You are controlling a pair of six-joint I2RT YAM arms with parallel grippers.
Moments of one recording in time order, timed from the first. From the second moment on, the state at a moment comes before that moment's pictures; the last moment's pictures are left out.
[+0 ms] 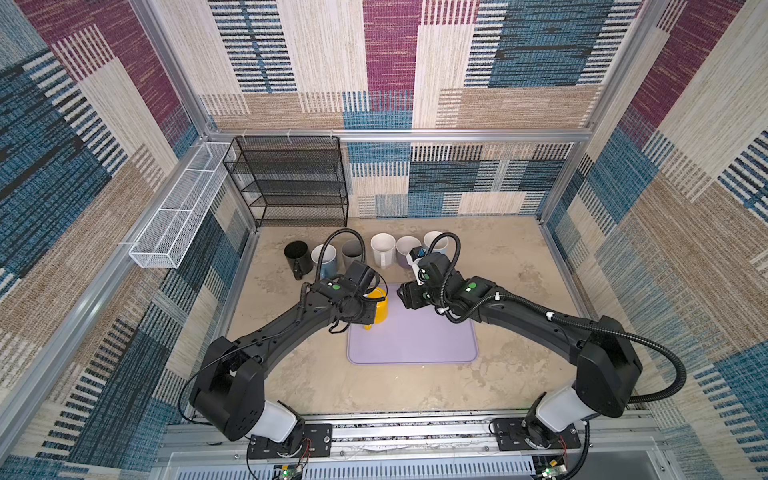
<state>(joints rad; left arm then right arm) -0.58 1.49 1.10 -0.77 -0.04 -0.38 0.76 1.57 1.19 -0.39 0.03 0.39</state>
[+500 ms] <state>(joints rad) -0.60 1.63 1.19 -0.82 -0.05 -0.38 0.74 1.58 1.17 -0.39 0.03 0.39</state>
